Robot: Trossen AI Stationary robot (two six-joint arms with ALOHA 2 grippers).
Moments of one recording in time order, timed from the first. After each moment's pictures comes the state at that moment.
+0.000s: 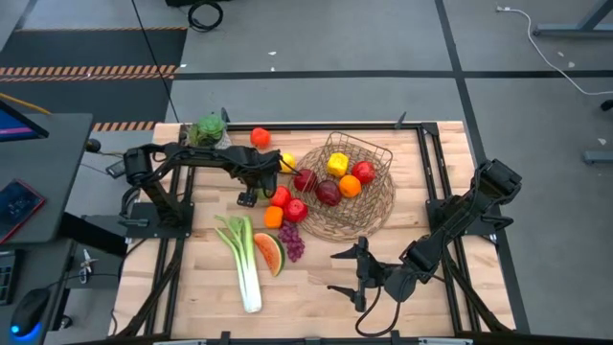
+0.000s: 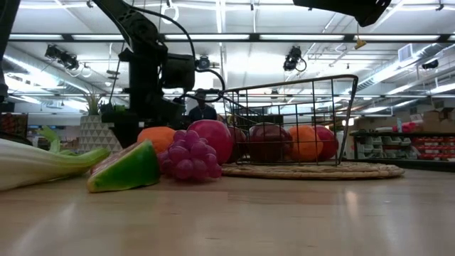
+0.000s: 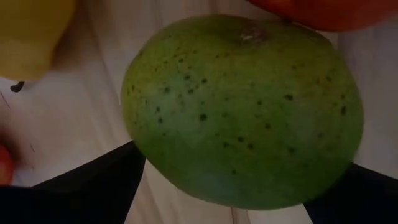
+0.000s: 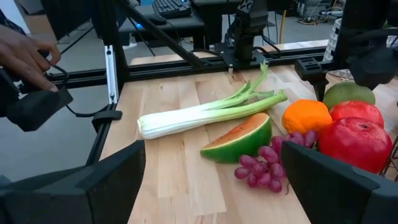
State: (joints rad) left arm 0.35 1.70 0.99 -0.73 -0.16 0.58; right arm 0.74 1.64 0.88 0.36 0.81 0.37
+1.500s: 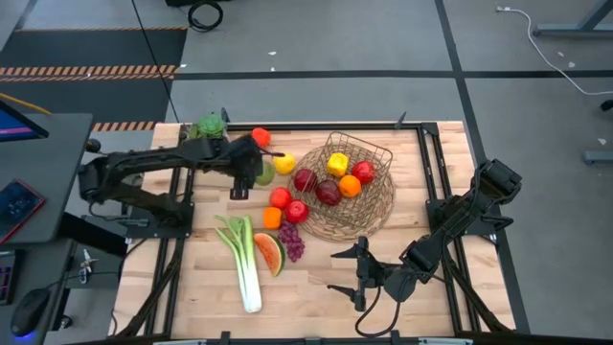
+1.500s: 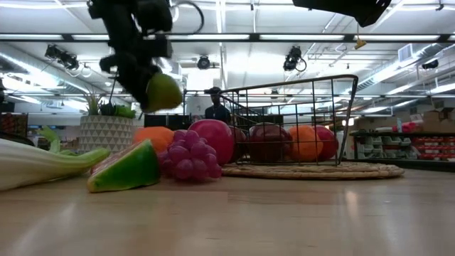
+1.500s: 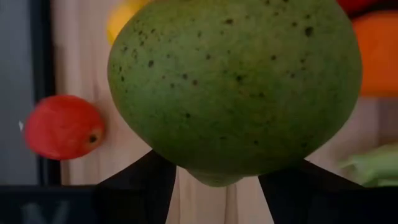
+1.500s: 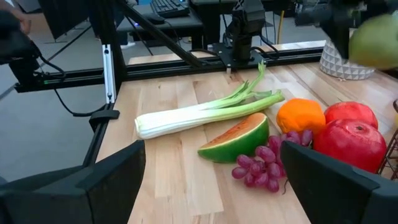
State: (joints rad) left arm 0.35 1.31 0.99 -0.79 -0.11 0.43; right arm 0.74 1.64 0.88 0.36 0.82 0.37
